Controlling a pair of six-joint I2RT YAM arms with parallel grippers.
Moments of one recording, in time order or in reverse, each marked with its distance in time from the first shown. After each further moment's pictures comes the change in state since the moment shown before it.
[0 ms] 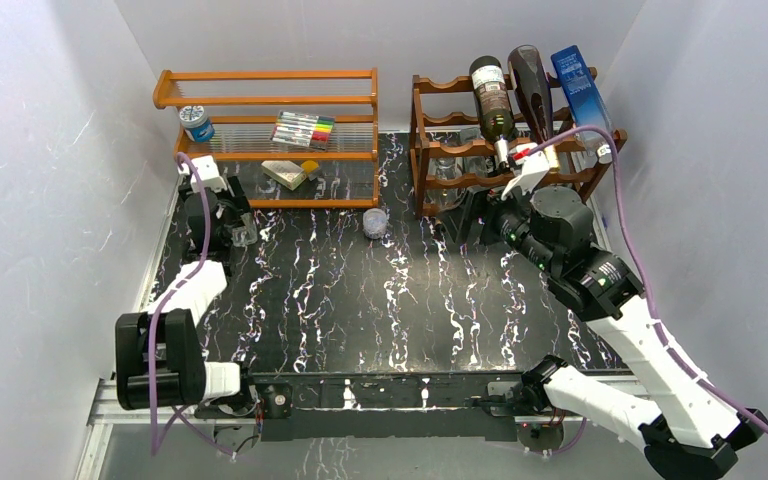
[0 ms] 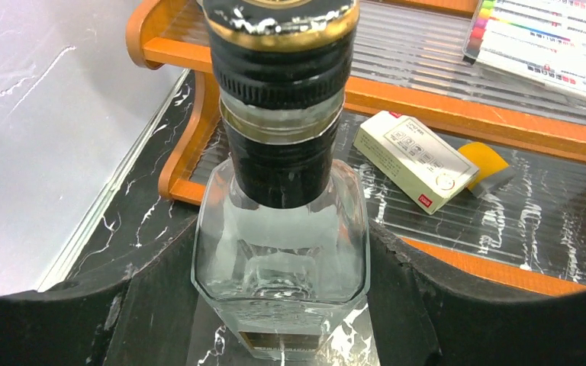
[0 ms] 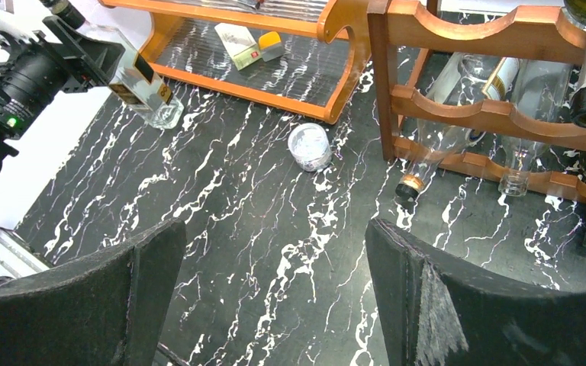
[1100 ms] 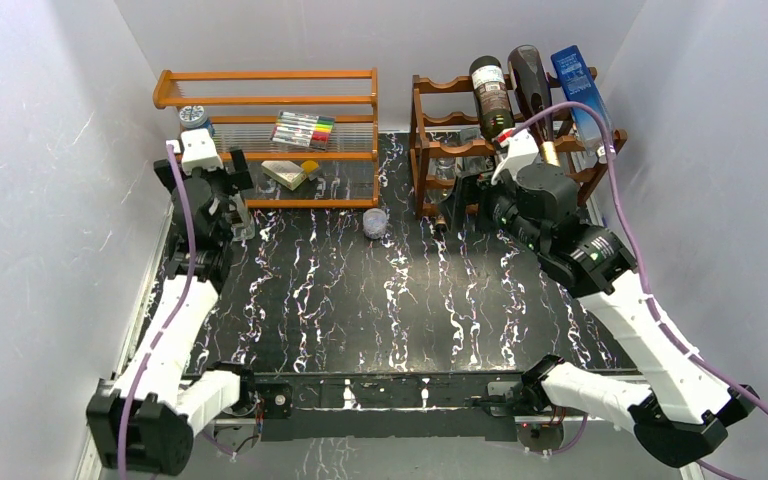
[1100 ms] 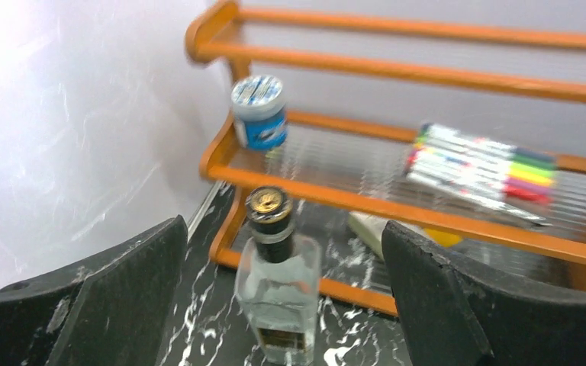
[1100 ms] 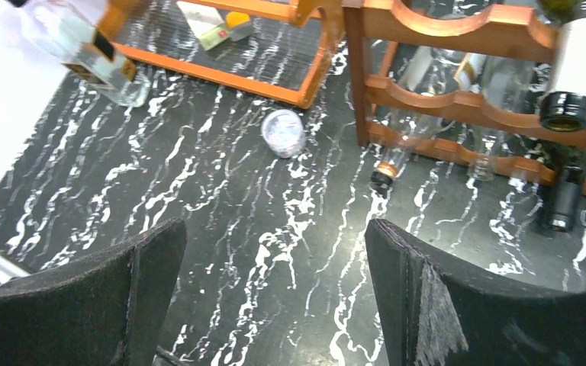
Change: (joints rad) left arm -0.142 -0.225 0.233 -0.295 -0.203 0.101; right arm 0.000 0.129 0.158 -0.136 0.044 -0.030
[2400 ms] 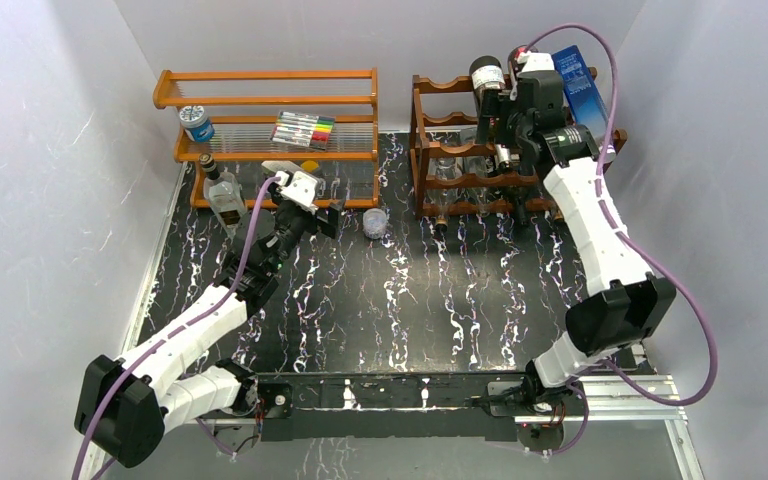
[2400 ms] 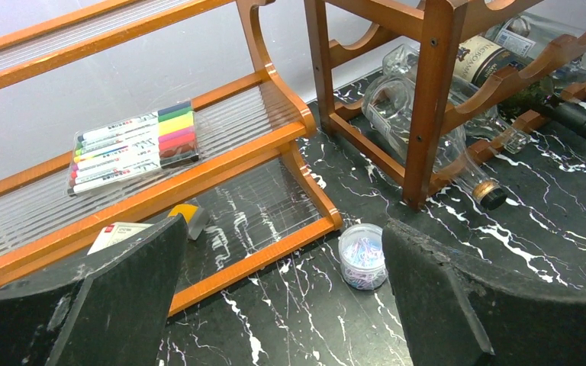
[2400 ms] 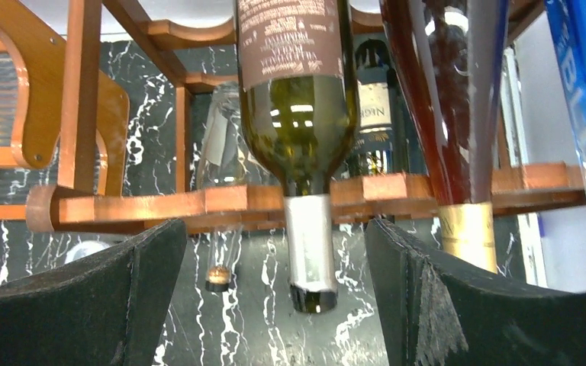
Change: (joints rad) left arm -0.449 -0.021 -0.203 0.202 0.369 0.116; right arm -0.391 0.563 0.441 -0.046 0.097 -0.135
